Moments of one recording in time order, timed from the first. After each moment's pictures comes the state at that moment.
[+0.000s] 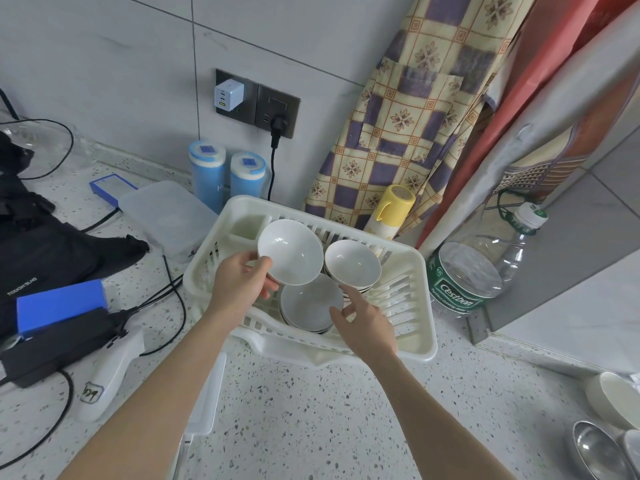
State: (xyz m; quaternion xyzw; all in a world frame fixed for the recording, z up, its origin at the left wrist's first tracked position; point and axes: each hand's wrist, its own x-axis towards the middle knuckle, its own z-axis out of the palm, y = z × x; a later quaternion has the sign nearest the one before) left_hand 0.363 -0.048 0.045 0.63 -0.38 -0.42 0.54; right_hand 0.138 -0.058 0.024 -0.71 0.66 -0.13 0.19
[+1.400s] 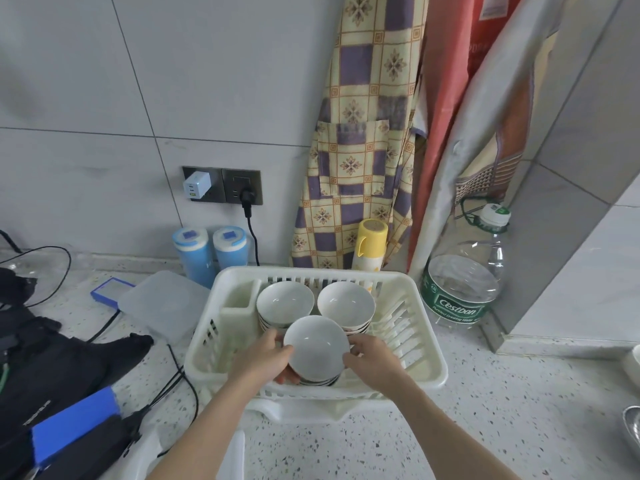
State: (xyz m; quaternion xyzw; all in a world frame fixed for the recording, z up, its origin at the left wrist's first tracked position) left_hand 0.345 -0.061 0.045 0.69 -0.53 -0.45 0.18; right_hand 0.128 -0.064 0.035 -0.64 0.66 -0.17 0.37
